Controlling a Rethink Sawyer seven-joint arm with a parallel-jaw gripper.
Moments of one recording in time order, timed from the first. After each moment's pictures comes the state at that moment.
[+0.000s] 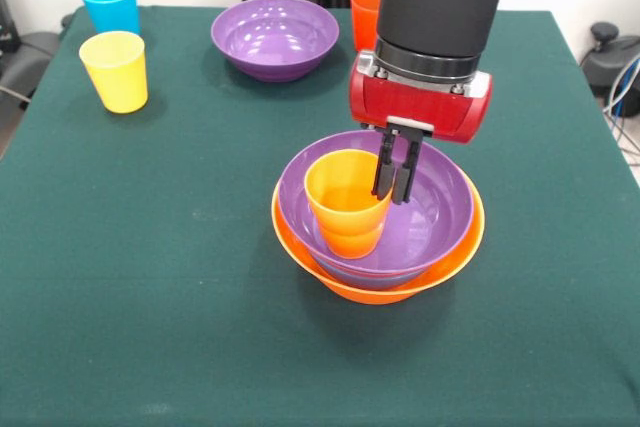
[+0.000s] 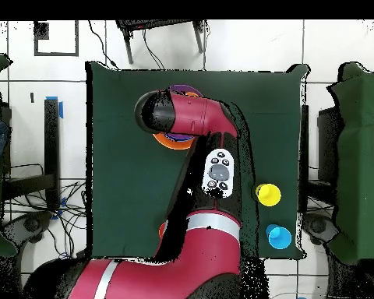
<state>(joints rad) -0.06 -0.42 -0.12 1.23 0.05 0.49 1.90</state>
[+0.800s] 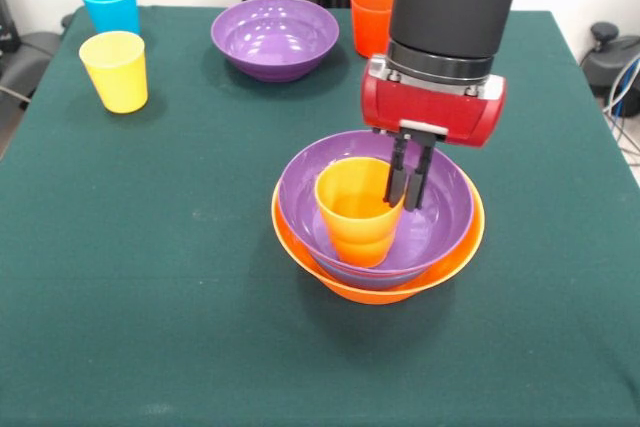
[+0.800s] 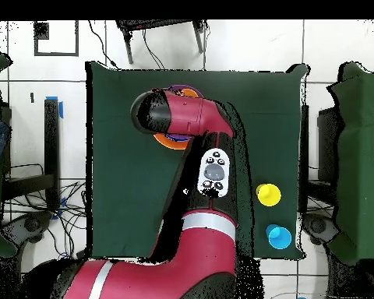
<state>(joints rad) -0.05 -0.42 -0.12 1.23 0.05 0.44 1.90</state>
